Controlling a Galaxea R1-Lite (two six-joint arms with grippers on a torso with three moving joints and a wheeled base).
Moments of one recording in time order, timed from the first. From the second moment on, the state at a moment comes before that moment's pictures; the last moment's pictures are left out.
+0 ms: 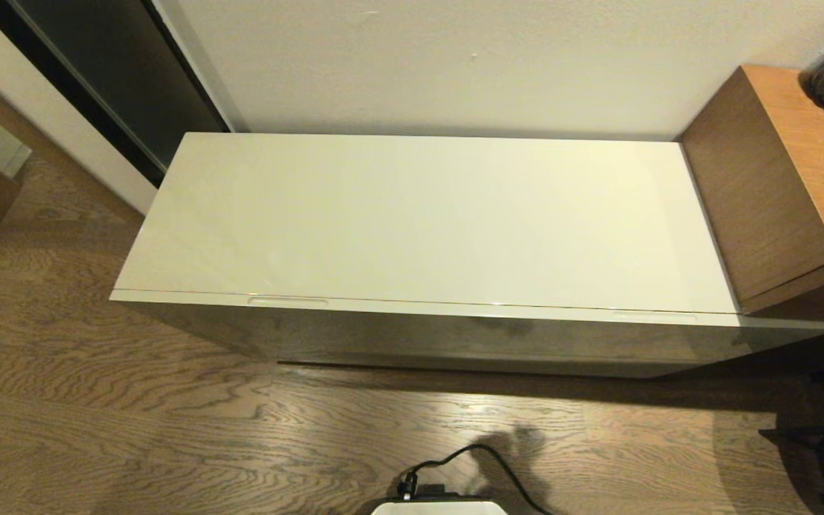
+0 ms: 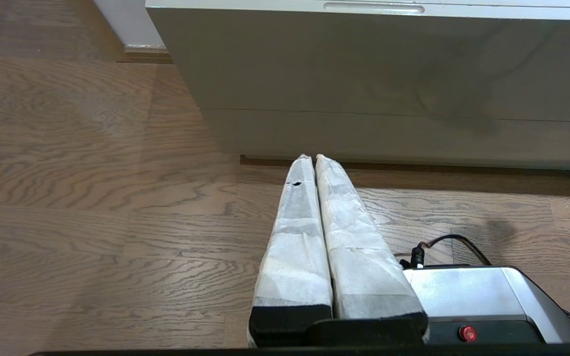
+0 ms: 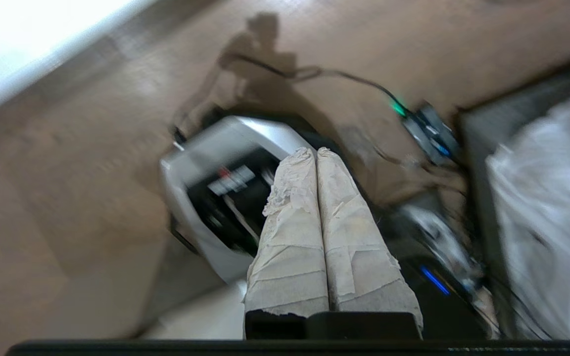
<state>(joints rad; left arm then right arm) 0.00 0.00 0.00 -0.01 -0.01 -0.01 0.29 1.21 -1.74 1.44 -0.30 0.74</state>
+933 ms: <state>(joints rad) 0.00 0.00 0.00 -0.01 -0.01 -0.01 0.14 0.71 -1.52 1.44 0.16 0.19</state>
